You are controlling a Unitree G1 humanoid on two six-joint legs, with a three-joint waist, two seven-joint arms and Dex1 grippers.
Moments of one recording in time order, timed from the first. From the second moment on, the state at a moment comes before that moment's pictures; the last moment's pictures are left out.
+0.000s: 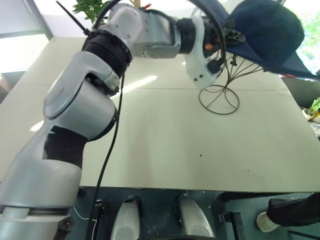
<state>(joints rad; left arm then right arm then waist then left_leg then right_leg) -1.79 0.31 -0.82 1.11 1.14 -0.95 0.36 0.14 -1.04 -1.28 -0.51 0.82 1.07 0.98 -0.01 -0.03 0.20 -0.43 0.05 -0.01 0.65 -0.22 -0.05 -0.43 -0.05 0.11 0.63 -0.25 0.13</state>
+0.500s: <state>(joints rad) -1.66 0.34 -0.85 1.10 1.14 -1.01 0.36 0.27 -1.03 -1.31 -0.43 0.76 0.96 1.02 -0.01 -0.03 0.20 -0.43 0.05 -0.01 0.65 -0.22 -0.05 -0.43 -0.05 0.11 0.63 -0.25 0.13</state>
